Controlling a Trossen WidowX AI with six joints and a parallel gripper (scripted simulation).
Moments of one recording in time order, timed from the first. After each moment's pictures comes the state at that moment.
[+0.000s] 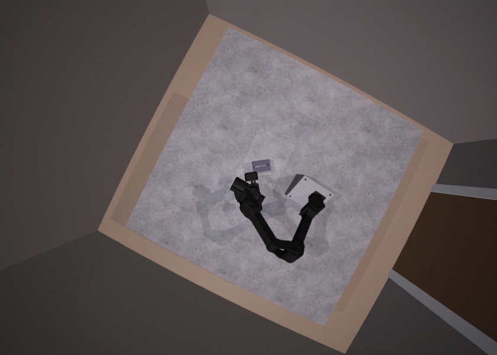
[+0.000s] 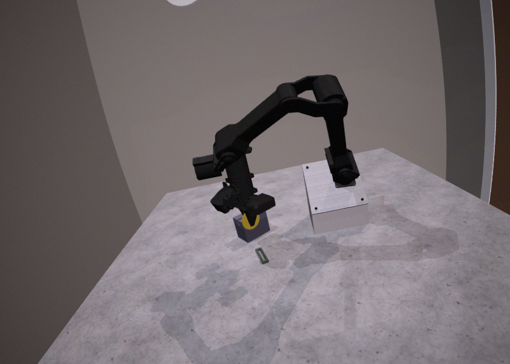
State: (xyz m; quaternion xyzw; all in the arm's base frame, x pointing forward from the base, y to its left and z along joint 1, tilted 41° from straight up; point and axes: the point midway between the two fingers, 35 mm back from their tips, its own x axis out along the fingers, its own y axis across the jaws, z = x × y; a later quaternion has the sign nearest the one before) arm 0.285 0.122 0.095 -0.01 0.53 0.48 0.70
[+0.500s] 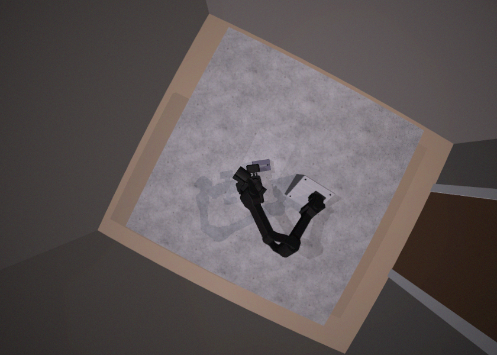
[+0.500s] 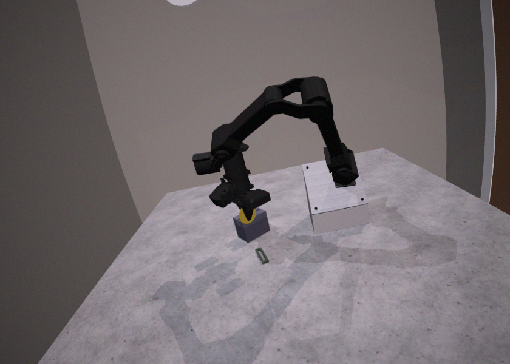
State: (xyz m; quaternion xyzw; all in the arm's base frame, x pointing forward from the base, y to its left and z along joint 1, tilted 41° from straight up) arm 0.300 0.096 0.071 -0.01 0.54 0.48 0.70
